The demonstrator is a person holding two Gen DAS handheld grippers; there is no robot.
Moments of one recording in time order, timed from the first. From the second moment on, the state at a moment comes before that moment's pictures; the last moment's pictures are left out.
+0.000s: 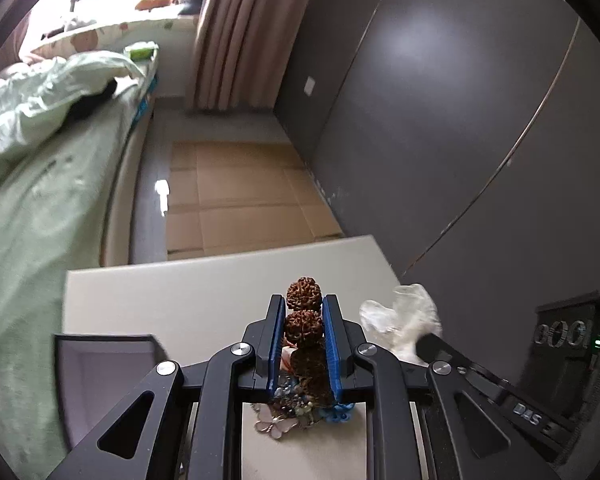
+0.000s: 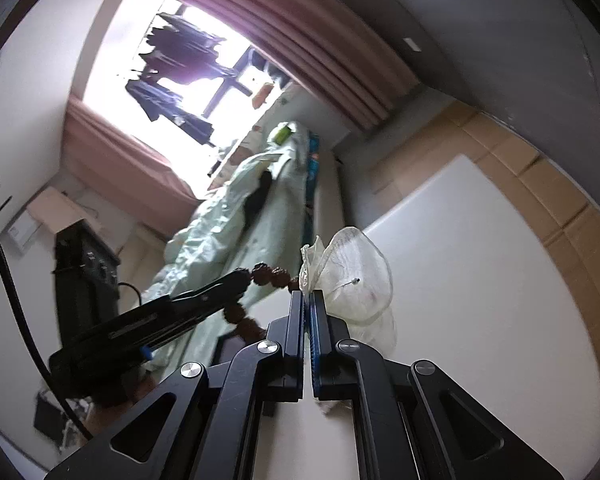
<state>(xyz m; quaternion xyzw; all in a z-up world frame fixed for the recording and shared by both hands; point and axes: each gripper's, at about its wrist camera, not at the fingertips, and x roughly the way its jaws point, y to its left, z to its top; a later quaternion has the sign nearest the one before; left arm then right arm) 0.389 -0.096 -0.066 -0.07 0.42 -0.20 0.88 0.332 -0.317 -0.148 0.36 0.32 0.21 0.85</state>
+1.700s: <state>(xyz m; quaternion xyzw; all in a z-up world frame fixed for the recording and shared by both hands) 0.372 0.047 -0.091 -0.14 0.45 -0.10 0.88 0.381 -0.216 -0.169 0.34 0.43 0.29 0.79</state>
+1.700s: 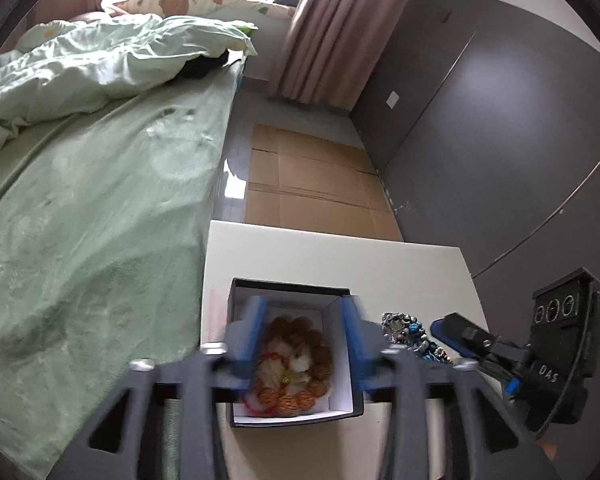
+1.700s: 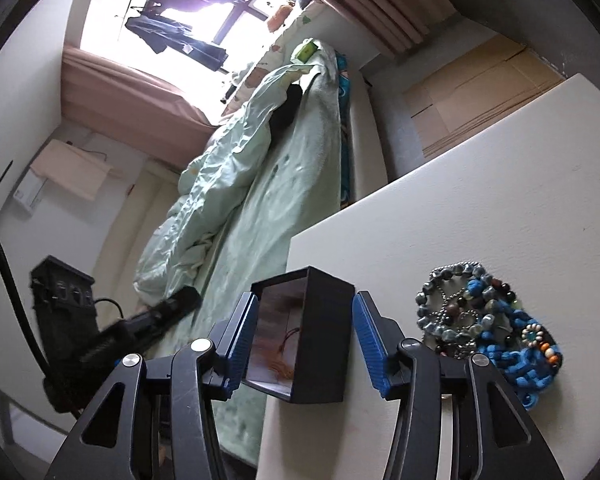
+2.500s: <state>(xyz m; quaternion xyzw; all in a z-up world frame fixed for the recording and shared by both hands) 0.351 -0.041 -0.090 -0.08 0.44 -0.16 0.88 0.351 -0.288 -0.160 0.28 0.44 0.20 0.83</state>
